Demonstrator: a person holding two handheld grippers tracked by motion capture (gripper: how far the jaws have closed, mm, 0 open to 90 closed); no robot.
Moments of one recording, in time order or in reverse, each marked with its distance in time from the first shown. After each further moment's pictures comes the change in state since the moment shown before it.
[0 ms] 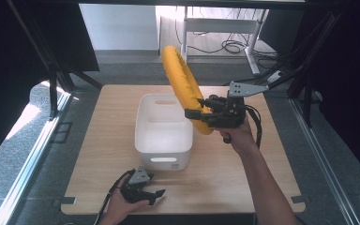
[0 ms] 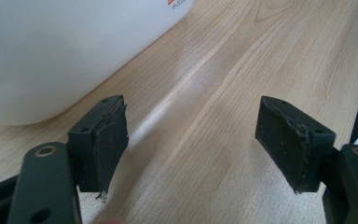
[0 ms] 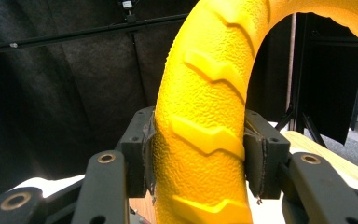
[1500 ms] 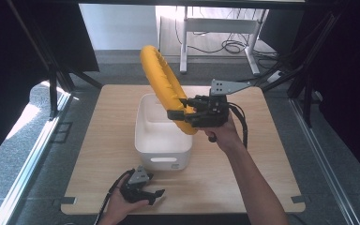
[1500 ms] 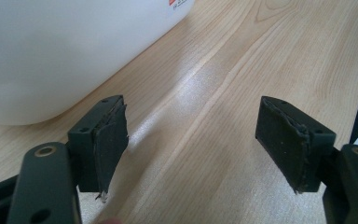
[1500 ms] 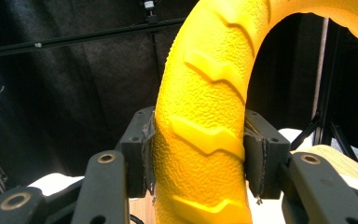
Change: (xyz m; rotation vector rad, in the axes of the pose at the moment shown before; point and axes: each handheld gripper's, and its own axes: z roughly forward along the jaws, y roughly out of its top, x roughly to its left) left arm 0.001 0.000 -0.001 -0.006 -0.002 -0.005; right arm 0.011 0.008 0.039 0.001 0.086 -0.013
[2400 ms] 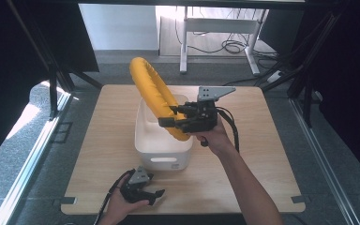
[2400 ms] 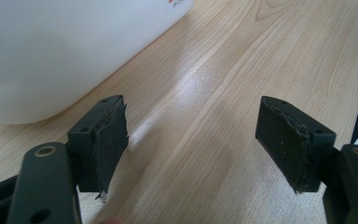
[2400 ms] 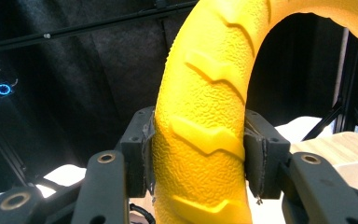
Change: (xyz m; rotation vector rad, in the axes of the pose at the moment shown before) left arm 0.000 -0.001 0.001 0.007 -0.001 0.000; right arm -0.005 -0.020 0.024 0.052 0.050 0.039
